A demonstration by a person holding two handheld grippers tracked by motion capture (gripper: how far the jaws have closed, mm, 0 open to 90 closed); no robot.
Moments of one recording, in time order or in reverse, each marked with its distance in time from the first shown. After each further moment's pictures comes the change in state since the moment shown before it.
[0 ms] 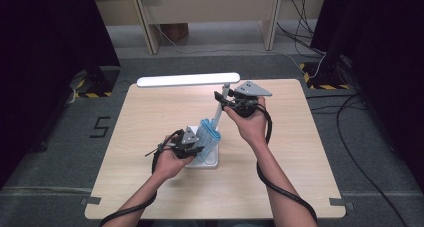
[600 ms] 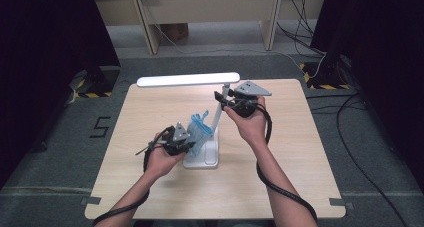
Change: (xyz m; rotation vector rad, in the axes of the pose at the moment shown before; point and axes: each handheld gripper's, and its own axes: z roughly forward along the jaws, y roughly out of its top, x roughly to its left) left arm 0.031 0.002 -0.014 -0.012 0.122 -0.033; right arm 0.000 0.001 0.000 0.006 -0.007 0.006
